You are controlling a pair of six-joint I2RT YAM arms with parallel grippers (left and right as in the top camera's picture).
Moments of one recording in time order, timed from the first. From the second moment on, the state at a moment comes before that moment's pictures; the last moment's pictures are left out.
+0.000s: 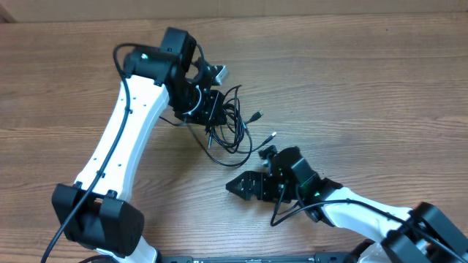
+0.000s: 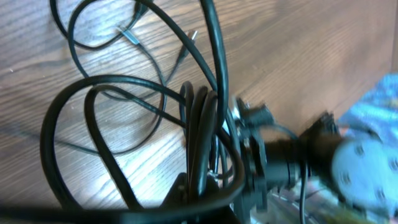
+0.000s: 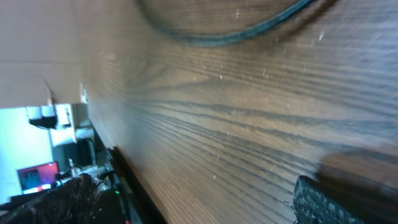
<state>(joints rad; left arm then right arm) -0.28 1.77 1.73 -1.37 0.56 0.02 0.68 1.47 0.43 0.27 -0.58 0.91</state>
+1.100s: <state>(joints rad) -0.69 1.77 1.79 -1.56 0.31 0.19 0.22 1.20 0.43 0.26 -0.77 1.29</state>
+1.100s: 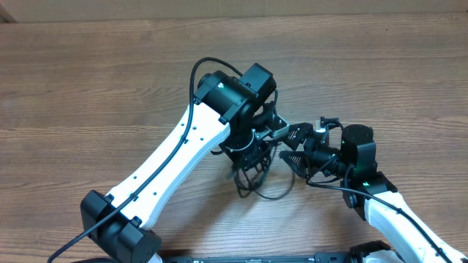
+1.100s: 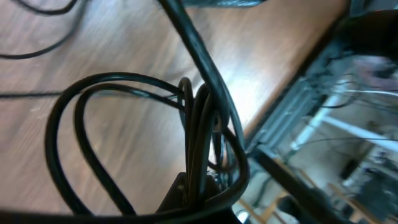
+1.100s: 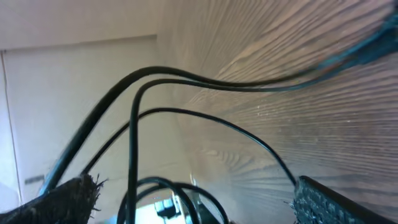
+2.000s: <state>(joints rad) -0.61 1.77 1.79 -1.51 -0.18 0.36 0.22 1.20 0.43 -0.01 -0.62 1.30</state>
